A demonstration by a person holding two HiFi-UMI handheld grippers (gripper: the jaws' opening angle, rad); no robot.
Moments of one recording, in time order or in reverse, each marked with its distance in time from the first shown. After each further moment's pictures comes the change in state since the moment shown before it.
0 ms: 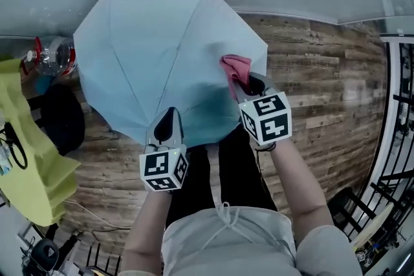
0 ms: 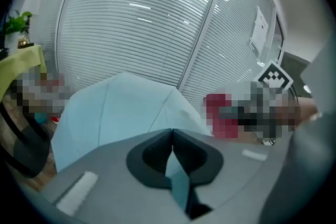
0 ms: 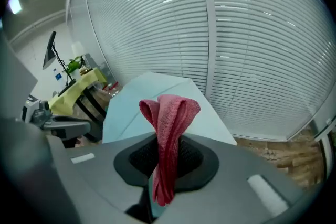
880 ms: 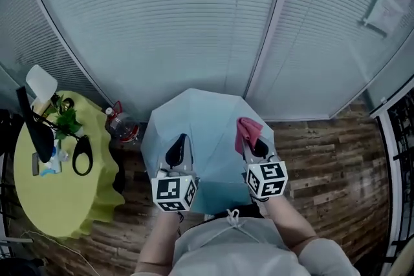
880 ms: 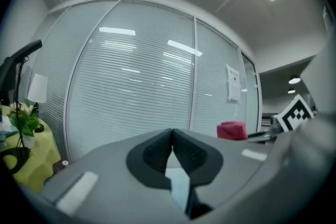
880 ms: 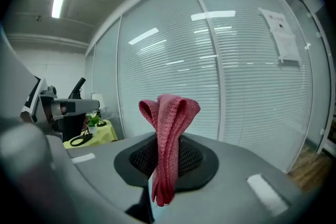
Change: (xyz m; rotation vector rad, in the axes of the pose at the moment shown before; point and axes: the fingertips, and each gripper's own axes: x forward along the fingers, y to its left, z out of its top) left arm -0.364 0.017 0.257 0.204 -0.605 -0.014; right arm -0.302 0.233 0.159 -0.008 -0.621 -0.099
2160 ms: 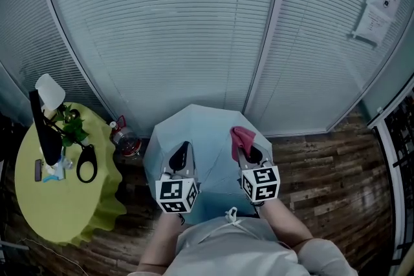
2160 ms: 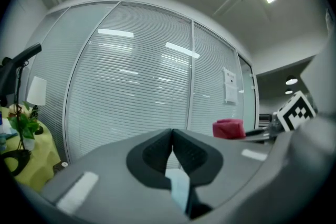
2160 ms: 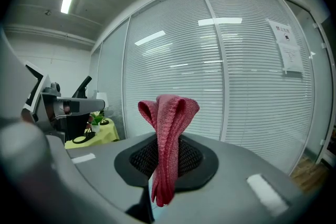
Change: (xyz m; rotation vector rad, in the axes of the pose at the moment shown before) left arm -0.021 -0.002 0.010 0.004 -0.020 -0.019; right arm -0.017 0.029 0.016 -0.072 -0.029 0.007
